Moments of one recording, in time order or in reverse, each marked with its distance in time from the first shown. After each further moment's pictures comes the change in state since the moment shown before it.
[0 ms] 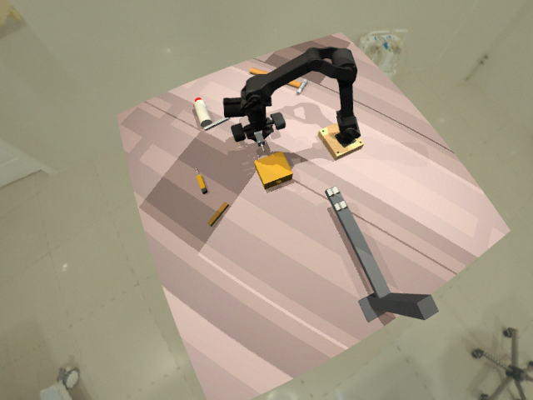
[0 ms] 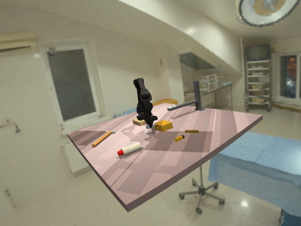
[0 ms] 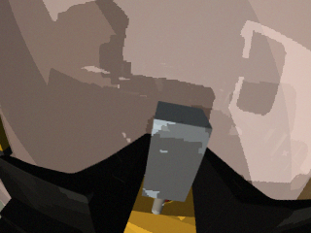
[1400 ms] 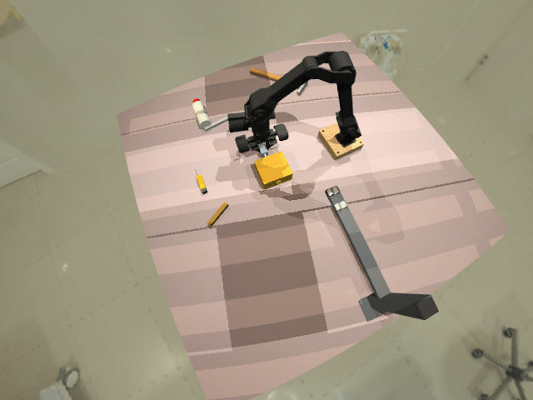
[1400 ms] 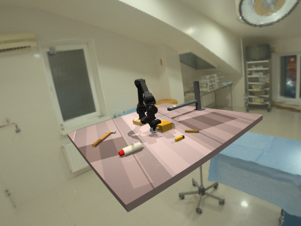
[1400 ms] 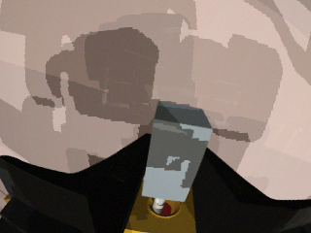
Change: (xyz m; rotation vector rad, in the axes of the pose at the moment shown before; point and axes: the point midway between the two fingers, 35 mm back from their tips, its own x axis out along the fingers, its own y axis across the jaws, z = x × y) arm 0.035 -0.003 -0.028 0.001 0.006 -0.008
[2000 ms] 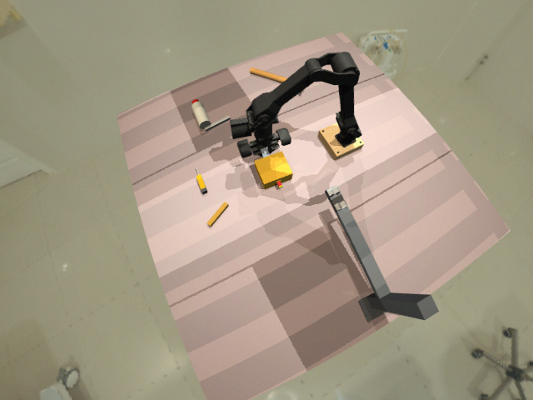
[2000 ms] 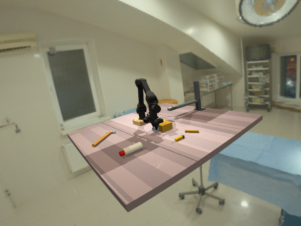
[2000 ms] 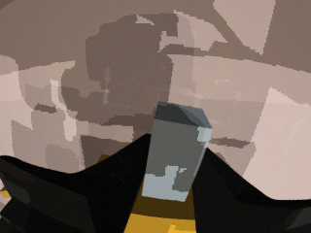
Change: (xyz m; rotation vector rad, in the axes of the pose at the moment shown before) arm 0.000 -0.002 -0.022 0.001 0.000 0.003
